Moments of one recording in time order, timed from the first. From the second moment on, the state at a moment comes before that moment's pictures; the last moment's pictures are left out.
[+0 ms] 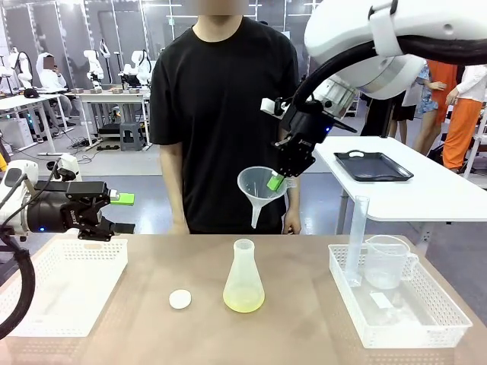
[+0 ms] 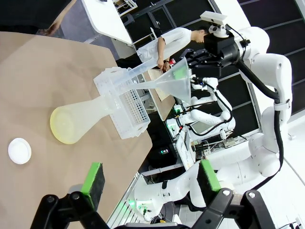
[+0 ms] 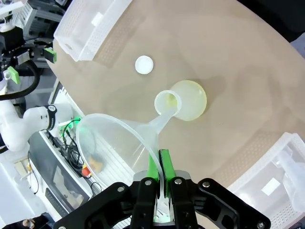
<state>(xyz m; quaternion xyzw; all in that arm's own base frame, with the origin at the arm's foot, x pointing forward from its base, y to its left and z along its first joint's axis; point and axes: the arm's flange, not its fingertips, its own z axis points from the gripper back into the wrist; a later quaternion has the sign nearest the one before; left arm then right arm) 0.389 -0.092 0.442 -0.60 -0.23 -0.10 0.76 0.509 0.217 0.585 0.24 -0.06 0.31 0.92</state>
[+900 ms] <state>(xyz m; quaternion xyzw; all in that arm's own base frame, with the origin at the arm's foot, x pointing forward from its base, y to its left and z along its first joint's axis) 0.389 -0.092 0.442 -0.60 -0.23 -0.10 0.76 0.470 0.004 0.573 0.22 -0.02 0.05 0.97</state>
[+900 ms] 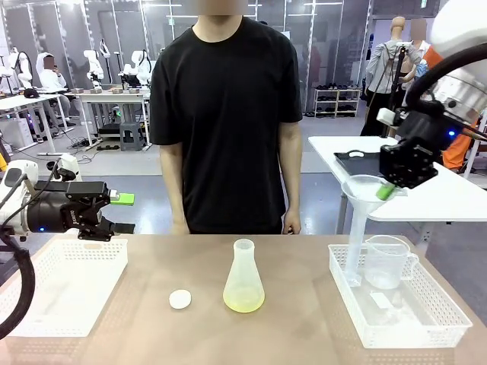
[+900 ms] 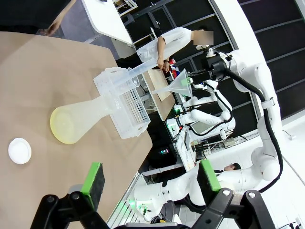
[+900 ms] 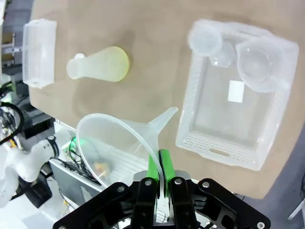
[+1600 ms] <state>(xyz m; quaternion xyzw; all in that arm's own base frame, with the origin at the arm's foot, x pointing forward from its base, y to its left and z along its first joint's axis) 0.389 -0.092 0.442 -0.60 -0.23 -0.10 0.76 0.465 -0.014 0.565 0.20 -0.02 0.01 0.98</state>
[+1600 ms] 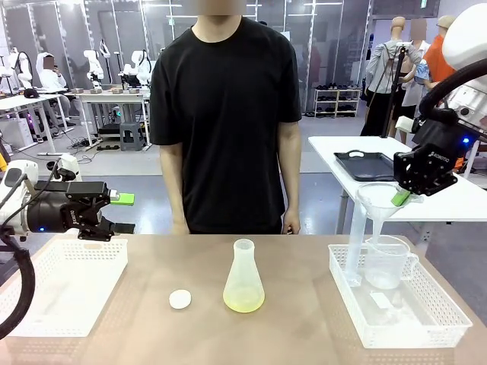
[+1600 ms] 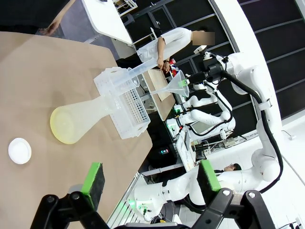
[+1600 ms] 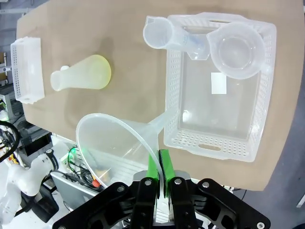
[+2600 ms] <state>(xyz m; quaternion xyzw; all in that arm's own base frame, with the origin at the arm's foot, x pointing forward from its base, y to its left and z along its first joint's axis) 0.389 -0.092 0.442 -0.60 -0.23 -0.10 0.76 0.498 -0.038 0.440 0.17 0.12 -0.11 0.97</state>
